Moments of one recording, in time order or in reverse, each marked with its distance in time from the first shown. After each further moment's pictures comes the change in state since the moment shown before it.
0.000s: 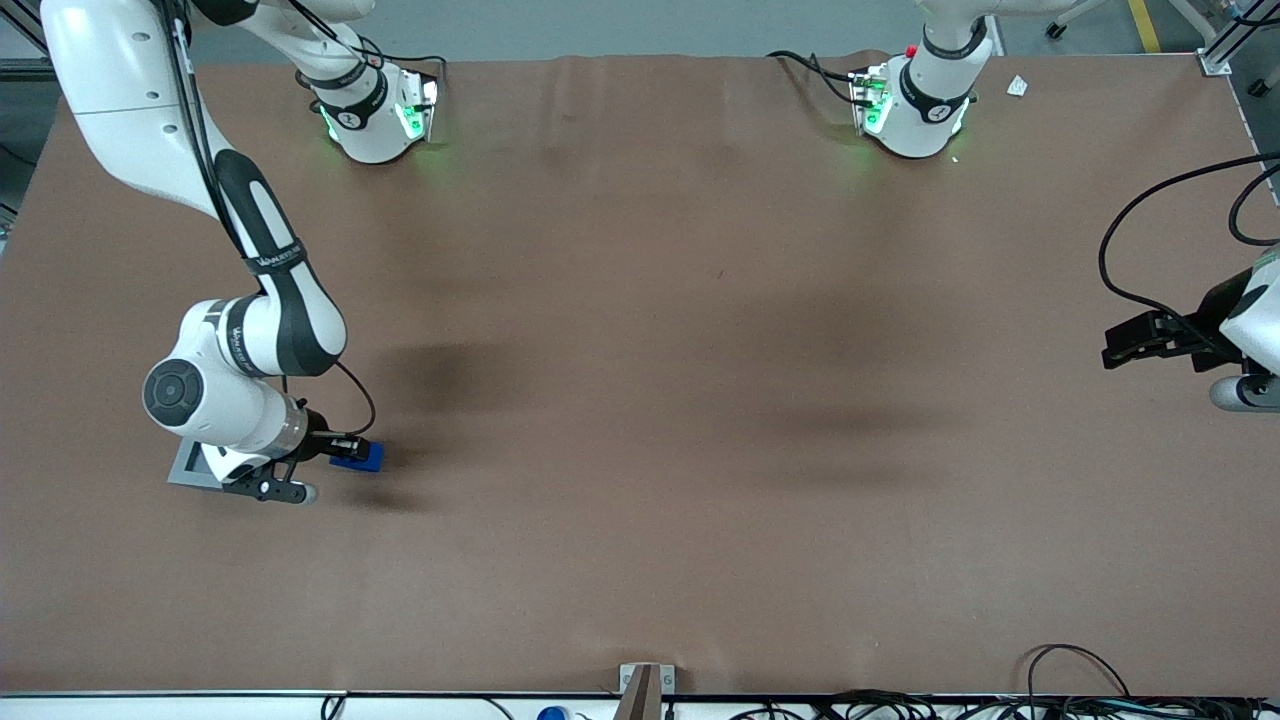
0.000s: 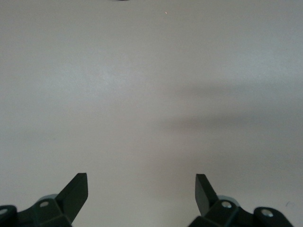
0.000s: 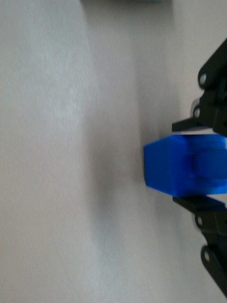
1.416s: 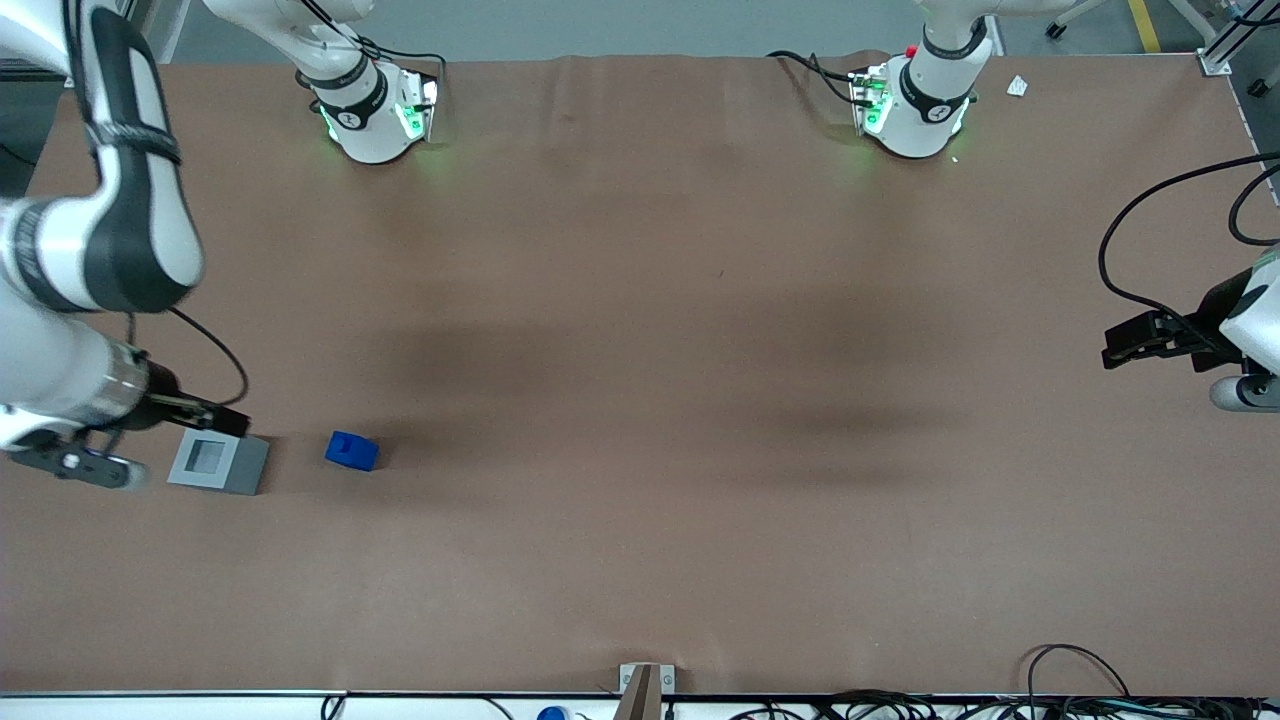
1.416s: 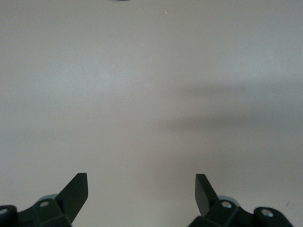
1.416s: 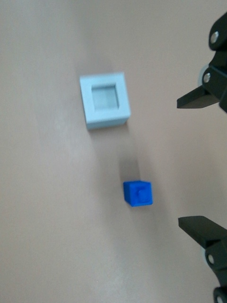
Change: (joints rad) arm -0.037 -0.251 -0.035 0.315 -0.129 -0.601 0.103
